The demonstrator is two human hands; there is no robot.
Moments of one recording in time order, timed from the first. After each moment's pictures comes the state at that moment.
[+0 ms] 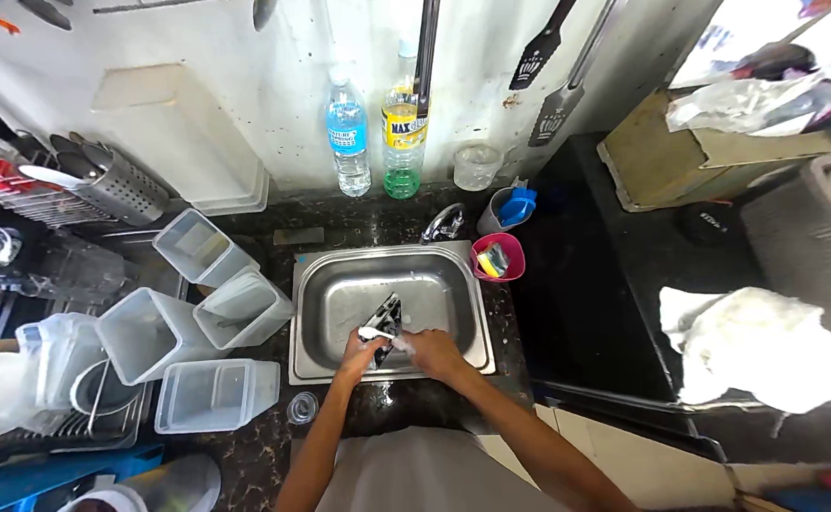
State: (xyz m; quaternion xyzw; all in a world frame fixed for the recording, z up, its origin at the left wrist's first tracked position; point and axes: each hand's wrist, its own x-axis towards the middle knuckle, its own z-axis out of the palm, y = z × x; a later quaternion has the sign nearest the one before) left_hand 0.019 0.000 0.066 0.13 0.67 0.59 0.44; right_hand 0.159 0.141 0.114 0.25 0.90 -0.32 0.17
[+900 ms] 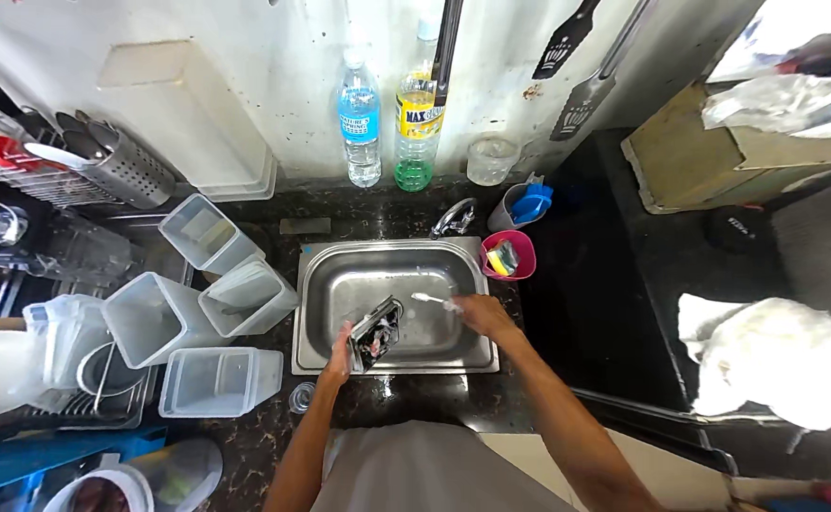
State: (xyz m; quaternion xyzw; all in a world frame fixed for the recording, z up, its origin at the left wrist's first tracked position) left_hand 0.004 -0.032 0.083 0.06 0.56 0.65 0.51; right_hand 0.188 0.247 0.079 0.28 0.90 -0.27 0.19
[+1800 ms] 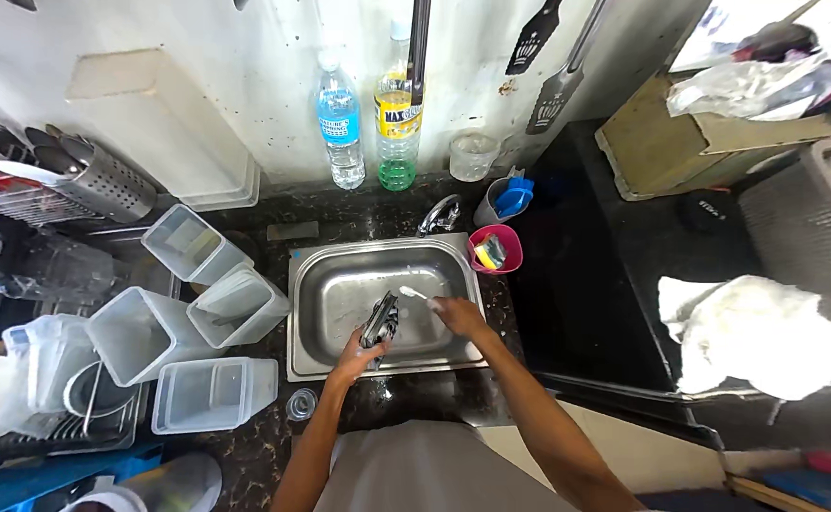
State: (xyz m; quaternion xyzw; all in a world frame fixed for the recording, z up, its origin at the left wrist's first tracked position) left_hand 0.017 -0.017 0.075 0.20 0.61 0.57 0.52; right_hand 0.178 0.221 0.064 0.35 0.85 -0.35 0.18
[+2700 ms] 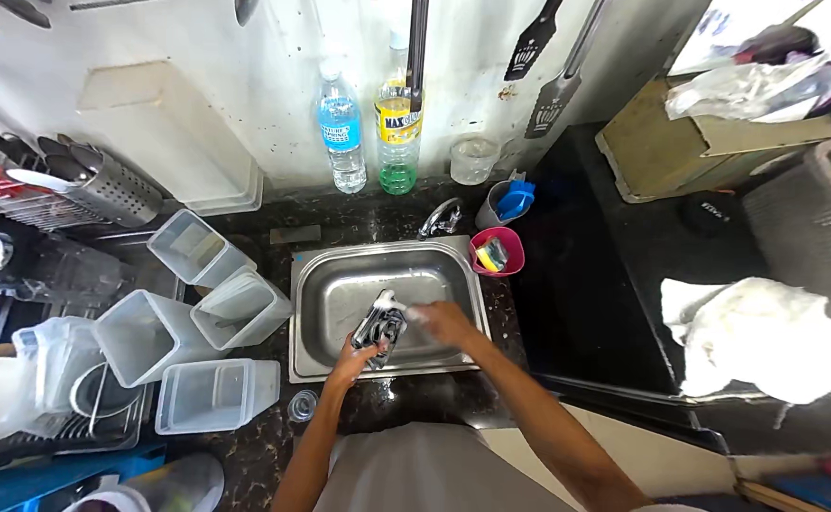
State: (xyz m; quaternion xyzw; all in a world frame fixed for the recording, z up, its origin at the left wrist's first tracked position) left_hand 0.019 -0.022 0.072 0.12 0.64 0.58 0.49; right_hand 0.158 0.195 0.101 0.22 0.90 -0.35 0.14
